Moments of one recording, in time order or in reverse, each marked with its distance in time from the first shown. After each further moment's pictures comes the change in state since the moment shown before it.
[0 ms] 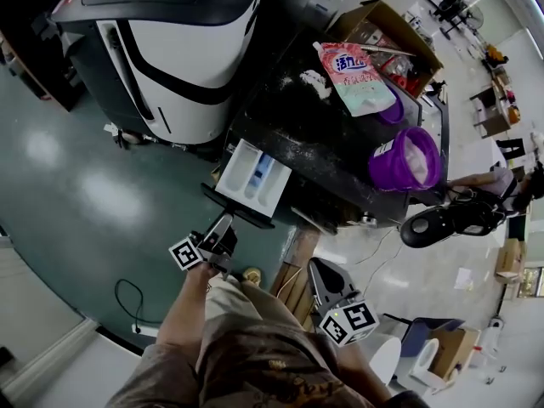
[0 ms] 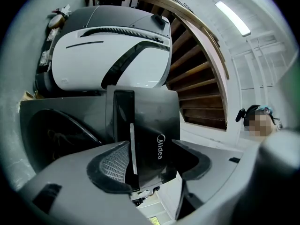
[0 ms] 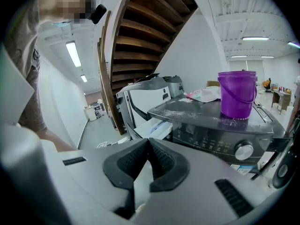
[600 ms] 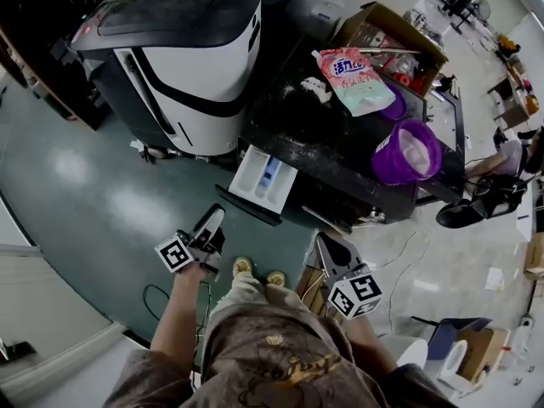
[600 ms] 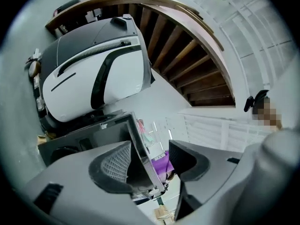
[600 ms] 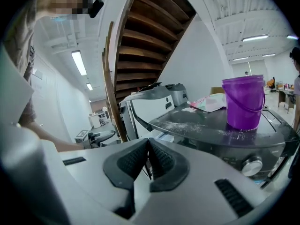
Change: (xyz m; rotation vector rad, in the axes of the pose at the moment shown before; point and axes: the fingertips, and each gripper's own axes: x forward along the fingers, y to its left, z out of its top) left arm -0.003 -0.105 0.050 0.281 0.090 0.167; right arm 0.012 -0.014 0.035 -0.006 -0.104 0.062
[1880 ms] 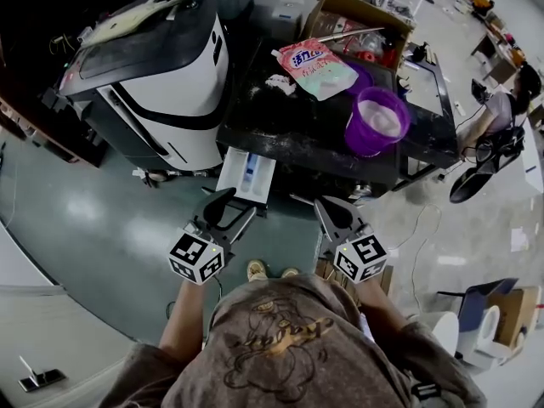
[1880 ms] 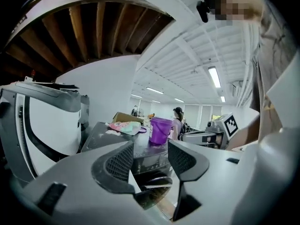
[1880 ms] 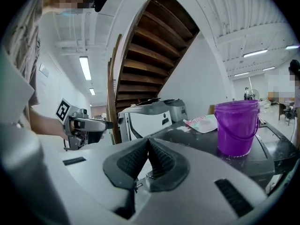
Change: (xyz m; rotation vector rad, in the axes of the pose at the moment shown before) left arm 0.077 -0.170 -0.054 0.978 0.412 0.007; right arm -0.033 -0.032 0.051 -0.086 -0.156 -0.016
